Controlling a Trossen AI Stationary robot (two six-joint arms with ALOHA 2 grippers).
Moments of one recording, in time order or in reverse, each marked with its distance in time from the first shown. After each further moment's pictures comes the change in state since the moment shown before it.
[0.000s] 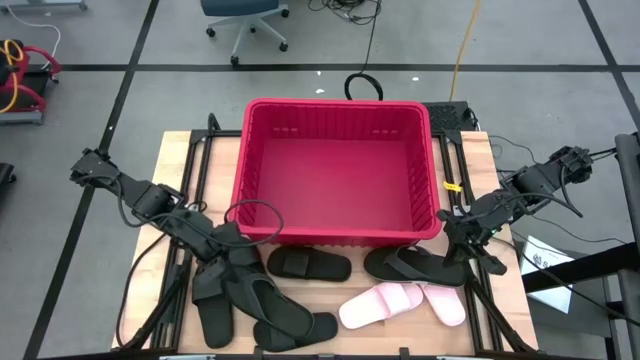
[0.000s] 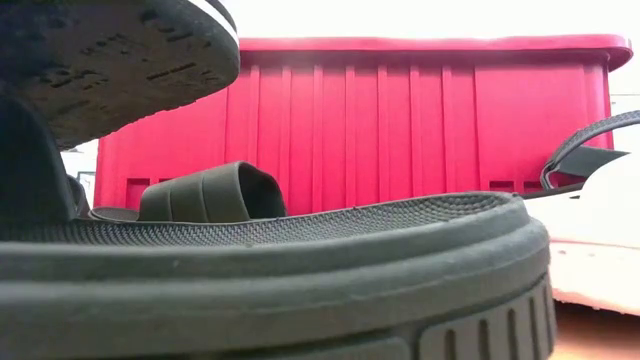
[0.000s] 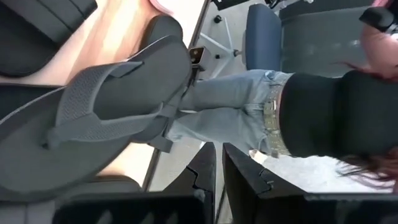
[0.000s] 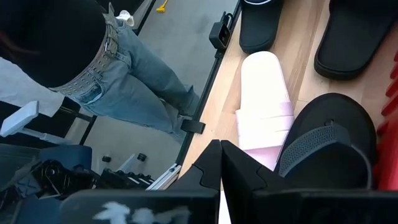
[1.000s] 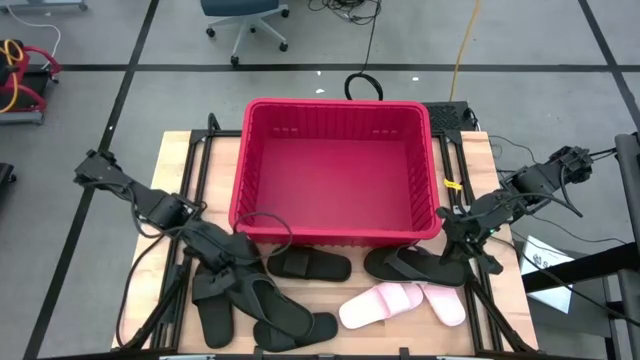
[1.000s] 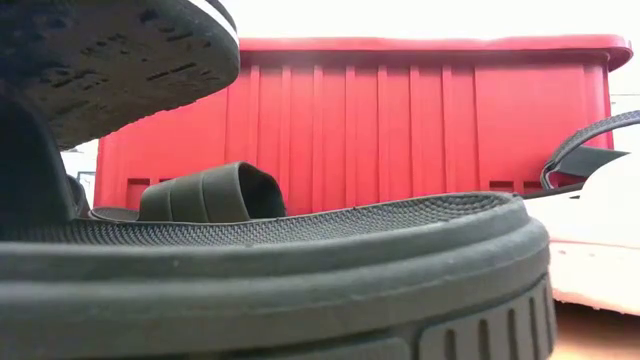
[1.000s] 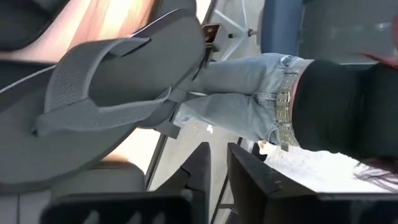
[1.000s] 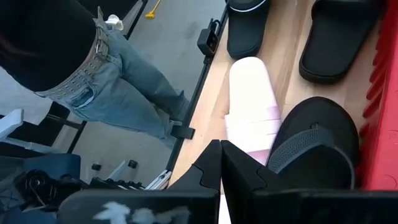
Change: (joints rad) left arm -0.007 0.101 0.000 0.009 0.067 -0.017; right arm 0.000 0.000 0.000 0.001 0.053 0.003
